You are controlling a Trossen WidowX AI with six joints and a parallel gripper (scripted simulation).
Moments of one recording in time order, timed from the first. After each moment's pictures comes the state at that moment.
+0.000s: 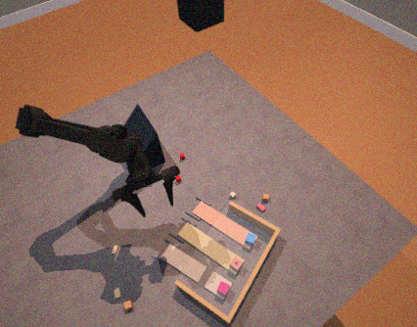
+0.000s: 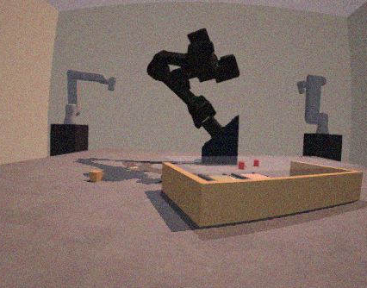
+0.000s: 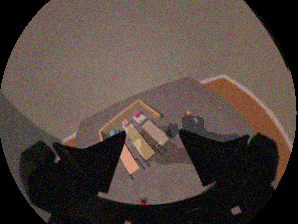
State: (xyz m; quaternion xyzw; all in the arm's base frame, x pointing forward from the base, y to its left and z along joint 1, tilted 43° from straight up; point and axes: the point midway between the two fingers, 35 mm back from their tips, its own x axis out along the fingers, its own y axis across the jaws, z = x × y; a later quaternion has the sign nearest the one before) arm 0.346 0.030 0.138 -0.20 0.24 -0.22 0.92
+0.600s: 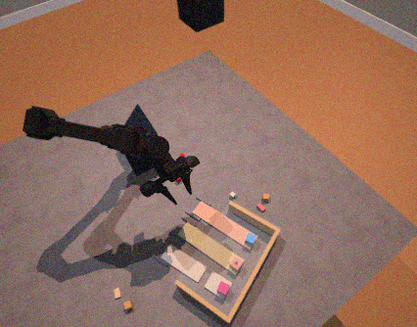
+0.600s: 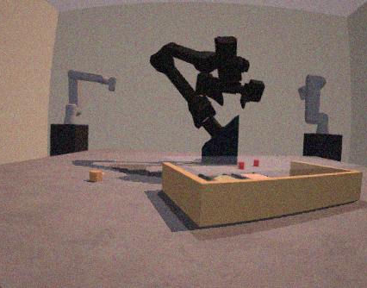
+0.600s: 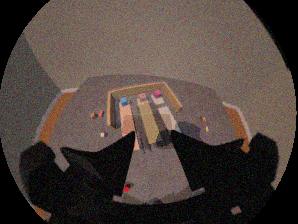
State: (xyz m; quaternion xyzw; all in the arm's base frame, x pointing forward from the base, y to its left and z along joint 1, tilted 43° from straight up) arm 0.334 0.060 0.053 -0.37 0.38 -0.12 0.84
